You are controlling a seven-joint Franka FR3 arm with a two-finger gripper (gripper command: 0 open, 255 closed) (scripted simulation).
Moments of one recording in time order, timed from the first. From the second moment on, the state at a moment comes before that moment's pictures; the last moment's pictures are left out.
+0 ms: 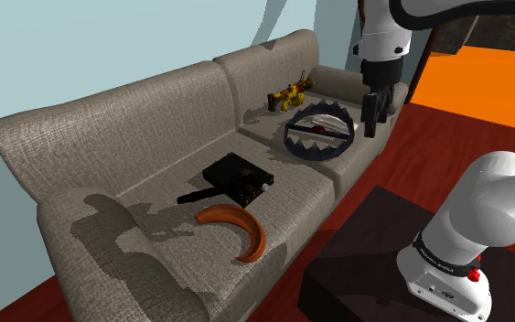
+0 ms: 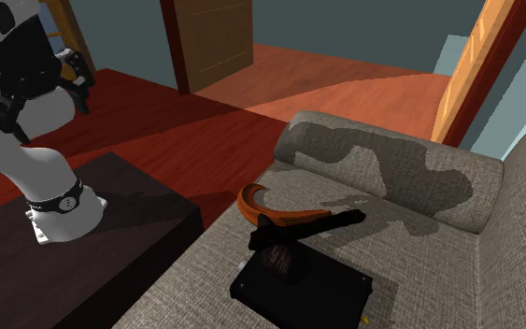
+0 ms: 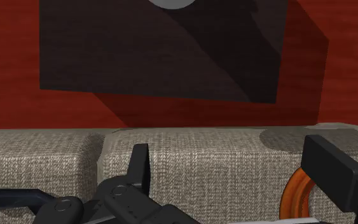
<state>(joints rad) -0.02 -0.80 0.04 -2.43 0.06 1.43 -0.11</state>
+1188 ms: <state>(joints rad) 0.08 -0.19 0.11 -2.19 0.05 1.78 -0.29</state>
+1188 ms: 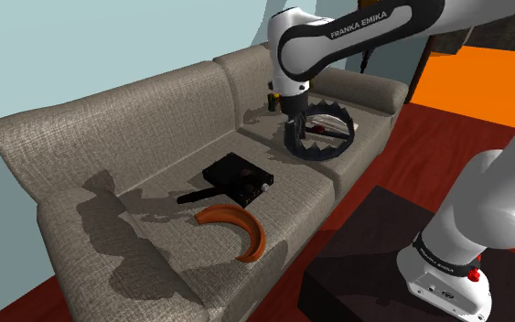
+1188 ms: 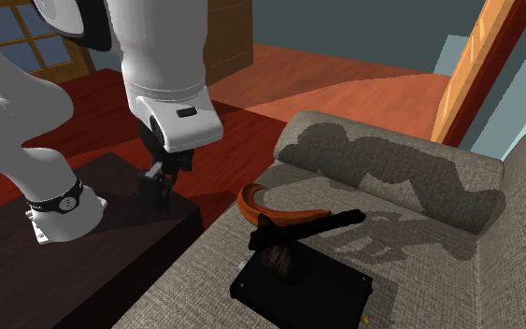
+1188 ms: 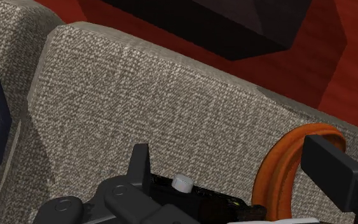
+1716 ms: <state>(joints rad) 0.13 0.11 0.16 -1.97 0.01 1.85 -0.34</state>
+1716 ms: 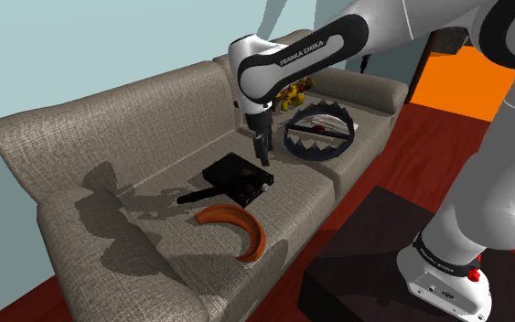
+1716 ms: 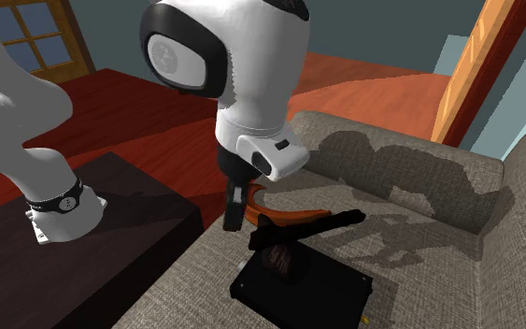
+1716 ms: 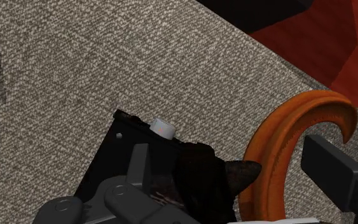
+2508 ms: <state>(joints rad) 0.24 0.56 0.21 -1.51 -0.09 1.83 -0.42</state>
